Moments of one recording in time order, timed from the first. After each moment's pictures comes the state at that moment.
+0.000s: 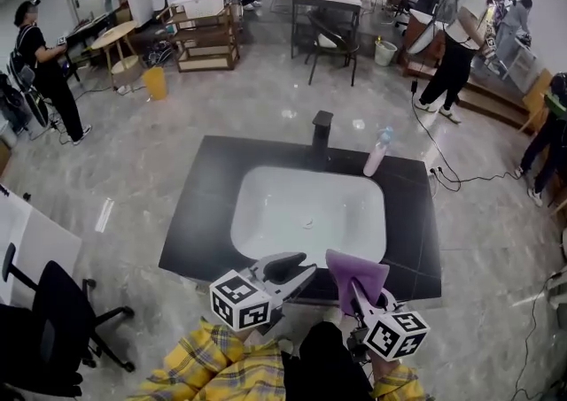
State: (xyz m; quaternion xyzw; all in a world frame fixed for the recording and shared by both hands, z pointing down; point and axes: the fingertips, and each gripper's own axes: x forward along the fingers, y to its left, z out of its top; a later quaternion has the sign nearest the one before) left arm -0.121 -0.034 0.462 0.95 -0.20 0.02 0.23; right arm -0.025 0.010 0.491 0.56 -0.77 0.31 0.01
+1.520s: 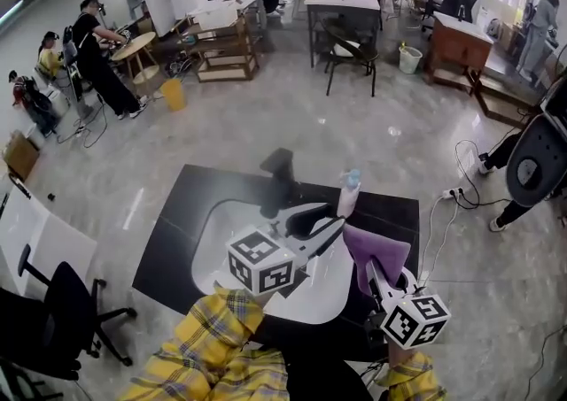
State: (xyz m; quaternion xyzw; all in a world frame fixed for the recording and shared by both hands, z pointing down) left arm 0.104 -0.234 0.375 0.96 -0.25 0.01 0.13; right arm 0.184 -0.170 0.449 0.52 -0.81 0.26 -0.02
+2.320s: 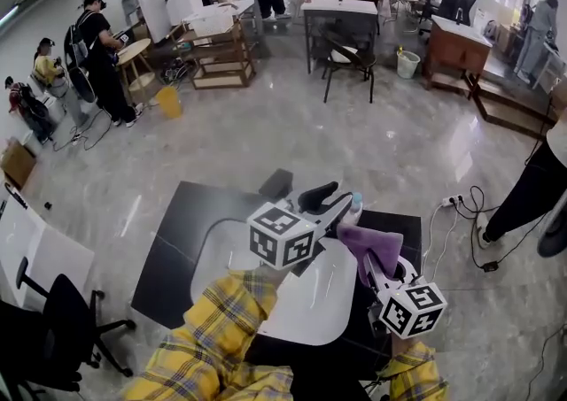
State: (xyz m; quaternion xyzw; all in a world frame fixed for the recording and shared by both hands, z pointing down) left arm 0.122 -0.345 0.373 0.95 -0.28 0.03 0.12; right arm 0.177 -0.249 0.449 0.51 -0.83 0.21 0.02
